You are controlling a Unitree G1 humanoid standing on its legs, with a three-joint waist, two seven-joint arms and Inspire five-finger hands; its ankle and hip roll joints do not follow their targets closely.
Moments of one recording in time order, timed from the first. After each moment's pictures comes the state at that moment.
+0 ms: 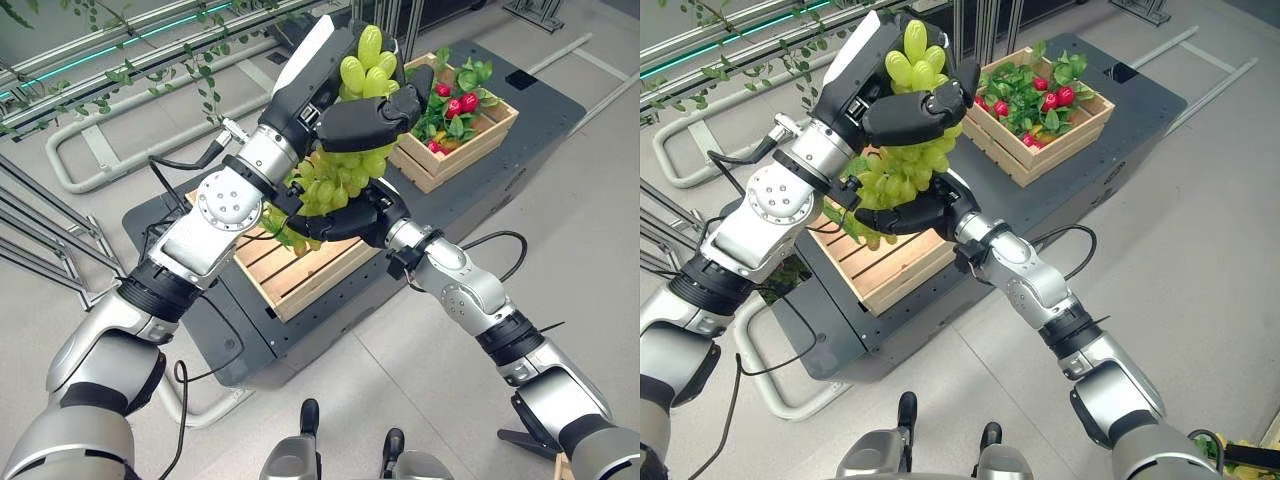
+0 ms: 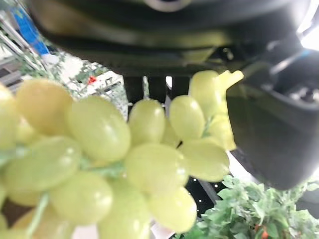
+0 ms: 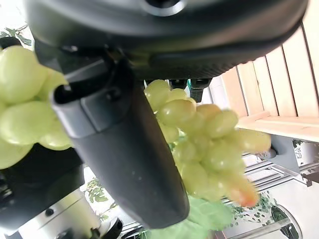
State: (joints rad) left arm -0.97 0.72 -0.55 0.13 -0.41 -0.24 0.02; right arm -0.75 -0.41 0.50 0.20 0.83 0.11 0.12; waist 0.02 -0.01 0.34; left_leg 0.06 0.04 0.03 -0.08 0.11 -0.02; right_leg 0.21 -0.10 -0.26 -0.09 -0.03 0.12
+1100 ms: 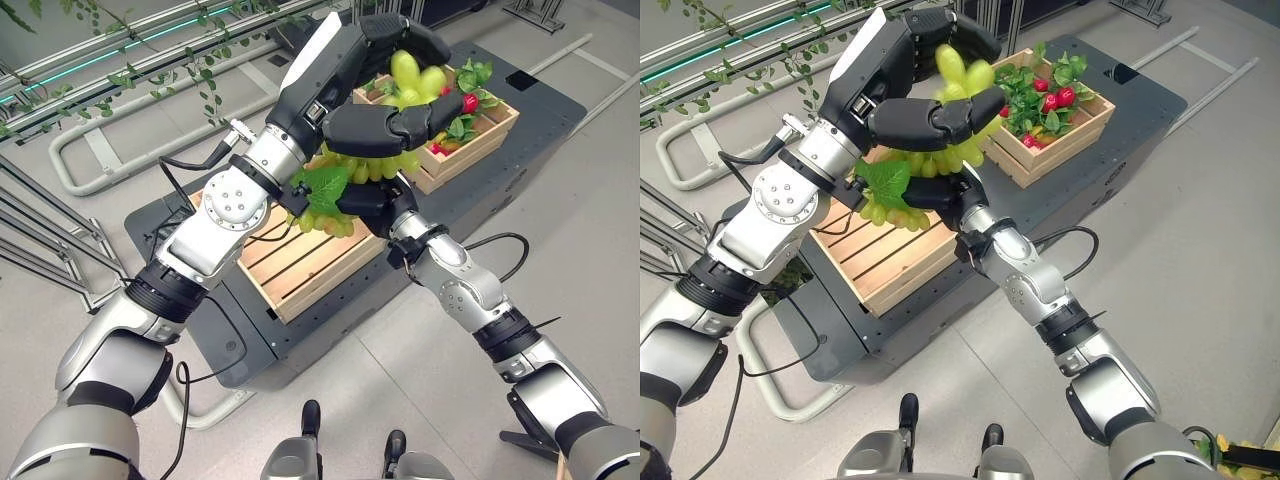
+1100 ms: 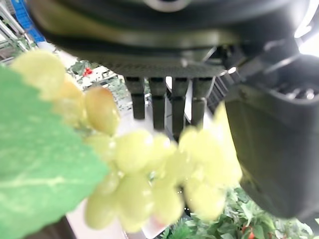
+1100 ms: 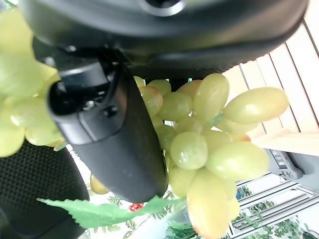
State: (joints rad) left arm -0.97 0.69 -0.54 0.12 -0.45 -0.23 0.02; right arm -0.76 -0.38 0.48 0.23 0.87 0.06 0.01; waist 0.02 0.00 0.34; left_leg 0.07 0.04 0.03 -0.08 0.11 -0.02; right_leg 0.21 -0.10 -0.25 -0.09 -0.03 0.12
